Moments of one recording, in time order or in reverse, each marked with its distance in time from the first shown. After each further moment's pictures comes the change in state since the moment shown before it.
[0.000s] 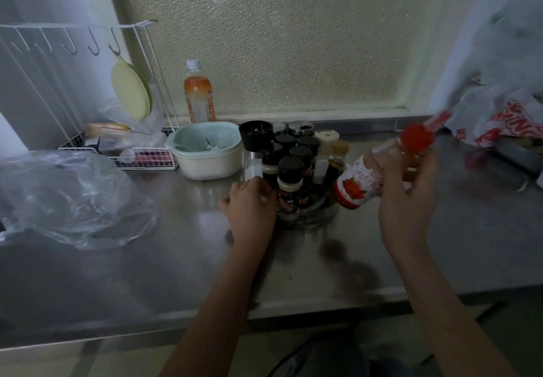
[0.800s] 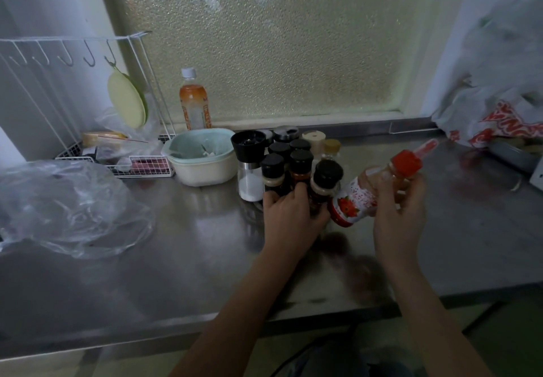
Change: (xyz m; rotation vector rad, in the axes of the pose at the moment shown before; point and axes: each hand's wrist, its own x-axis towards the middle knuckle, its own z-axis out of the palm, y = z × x) left_hand -0.021 0.042 0.030 0.145 -0.072 0.405; right_hand -0.015 0.023 -0.009 0.037 0.021 0.135
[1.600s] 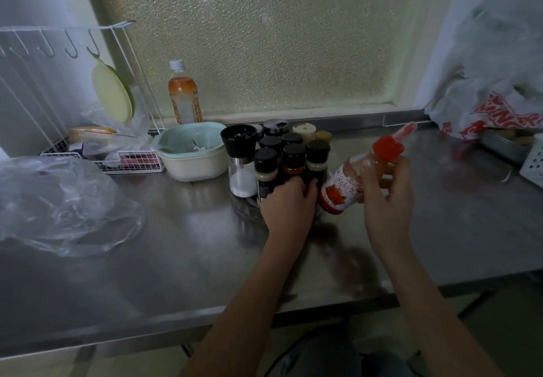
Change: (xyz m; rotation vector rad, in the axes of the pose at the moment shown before) left_hand 0.014 0.017 0.007 -0.098 -0.041 -0.305; right_hand 0.009 -0.002 0.000 -0.061 -0.116 -0.021
